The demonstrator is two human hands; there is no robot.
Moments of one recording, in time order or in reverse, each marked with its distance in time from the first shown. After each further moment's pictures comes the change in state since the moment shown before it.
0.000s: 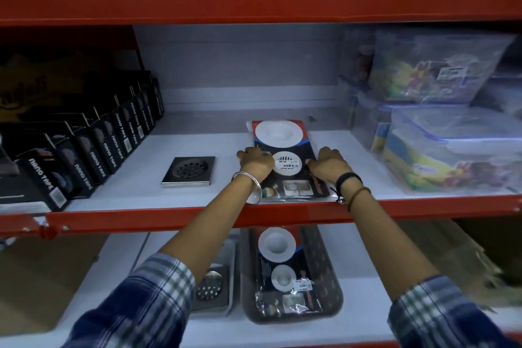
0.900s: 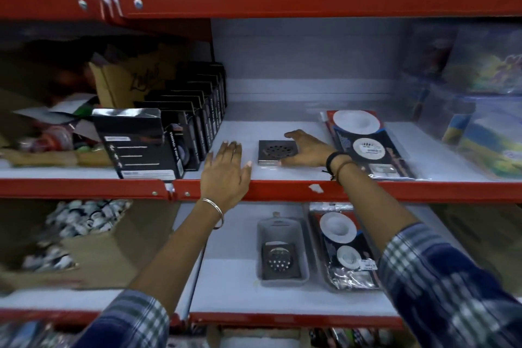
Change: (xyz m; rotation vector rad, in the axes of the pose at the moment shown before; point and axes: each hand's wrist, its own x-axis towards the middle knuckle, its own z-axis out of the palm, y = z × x) left_hand -0.035 -0.196 -0.185 0.741 0.351 0.506; right_hand -0.049 -0.160 0.109 -0.211 -0.267 -0.499
